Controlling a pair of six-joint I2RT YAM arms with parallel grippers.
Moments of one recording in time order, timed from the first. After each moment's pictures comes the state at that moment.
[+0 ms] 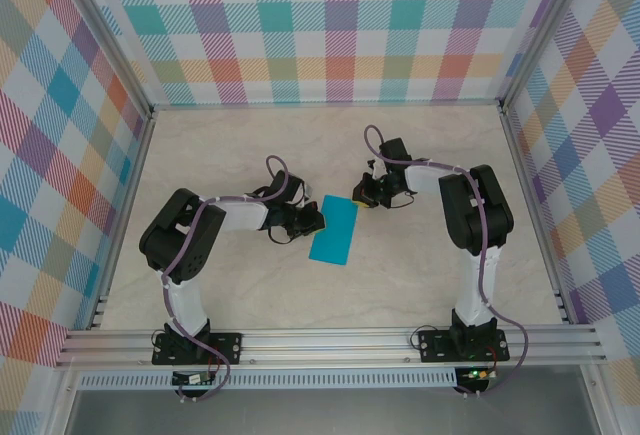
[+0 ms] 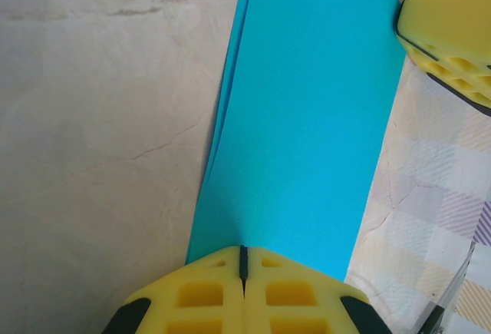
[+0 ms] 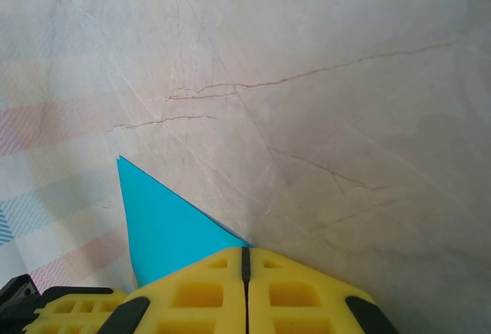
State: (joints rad) left arm -0.55 1.88 0.95 -0.06 0.49 -0.81; right arm 0.35 2.05 1.25 -0.35 -0.59 0.60
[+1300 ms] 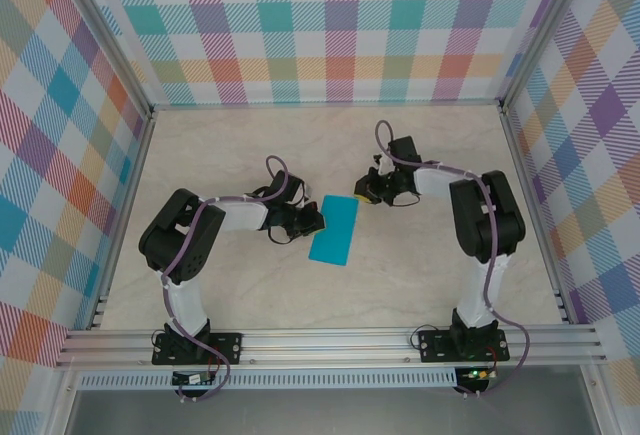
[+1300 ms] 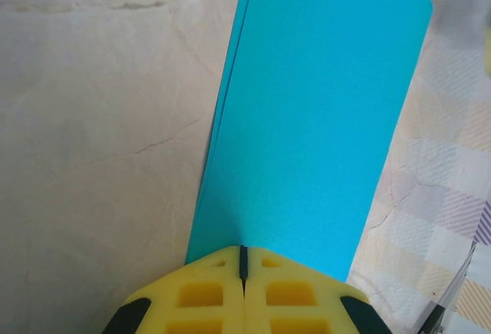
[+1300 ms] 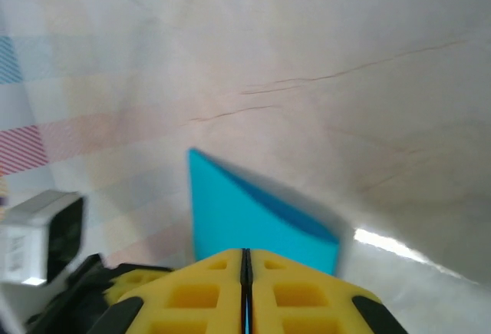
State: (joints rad) left arm -0.55 1.87 0.95 -0.07 0.49 -0.81; right arm 0.31 1.92 1.16 -0.24 -0.66 0.69
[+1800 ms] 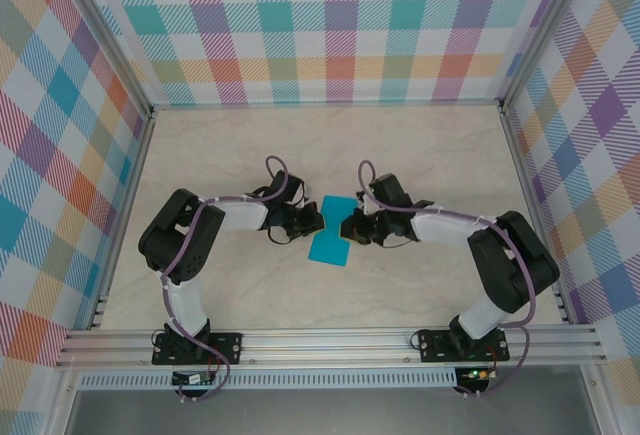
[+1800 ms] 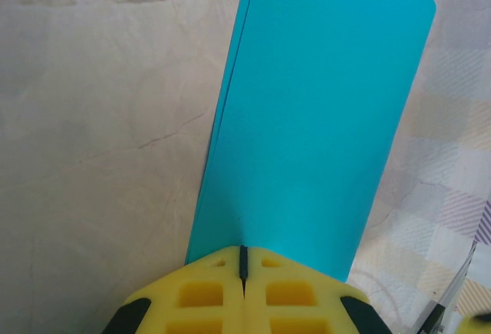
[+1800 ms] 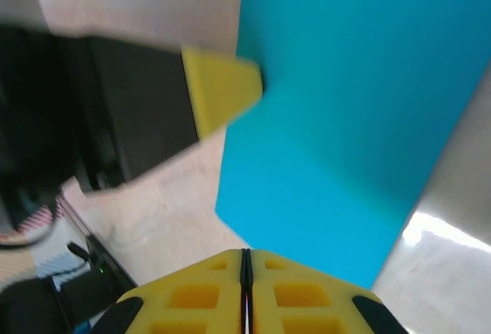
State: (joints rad) left arm -0.55 1.87 0.95 -0.08 0.49 -0.81; right arm 0.59 1.59 0.77 -0.14 -0.57 0.81
